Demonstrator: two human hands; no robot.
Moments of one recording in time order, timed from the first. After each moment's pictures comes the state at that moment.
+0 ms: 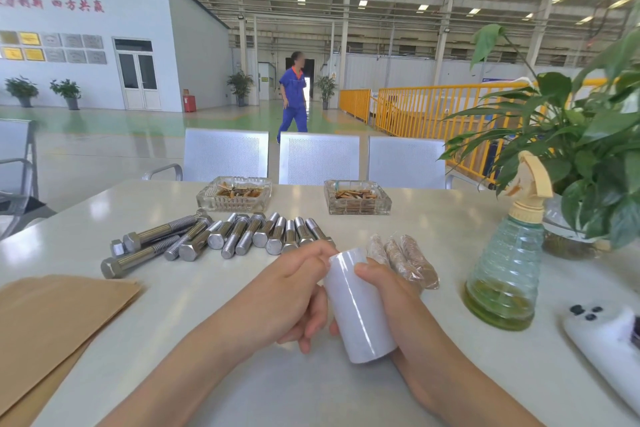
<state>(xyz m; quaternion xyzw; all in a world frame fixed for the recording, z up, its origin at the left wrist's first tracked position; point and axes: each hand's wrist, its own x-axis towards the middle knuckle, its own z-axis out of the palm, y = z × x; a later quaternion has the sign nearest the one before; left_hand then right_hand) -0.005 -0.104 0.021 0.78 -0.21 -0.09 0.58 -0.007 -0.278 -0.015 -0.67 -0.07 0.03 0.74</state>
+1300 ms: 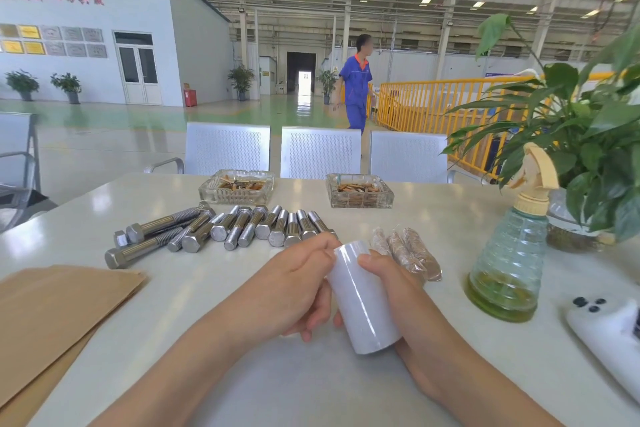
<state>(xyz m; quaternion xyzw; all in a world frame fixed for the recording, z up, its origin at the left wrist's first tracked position) 0.012 -0.102 0.004 0.78 -0.24 -0.07 0.58 -0.012 -0.276 -0.012 -0.68 -0.06 0.03 0.73</state>
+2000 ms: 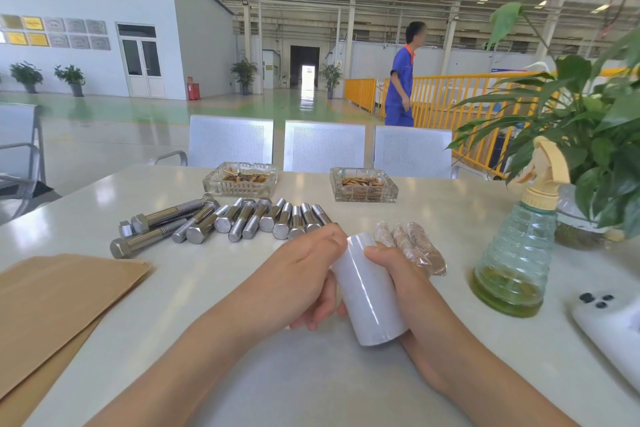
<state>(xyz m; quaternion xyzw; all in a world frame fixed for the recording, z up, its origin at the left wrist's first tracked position) -0.007 -0.103 0.018 0.79 -0.23 -0.05 0.56 0.002 -0.271 -0.015 -0.65 -0.07 0.03 0.75</state>
